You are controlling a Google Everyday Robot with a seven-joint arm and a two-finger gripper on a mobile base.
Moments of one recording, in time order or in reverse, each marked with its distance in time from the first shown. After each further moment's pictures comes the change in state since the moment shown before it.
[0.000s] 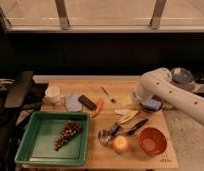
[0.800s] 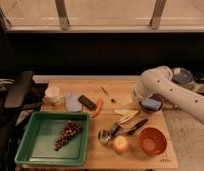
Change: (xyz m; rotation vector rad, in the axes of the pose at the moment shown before) arm -0.012 0.009 -0.011 -0.020 0.008 -0.114
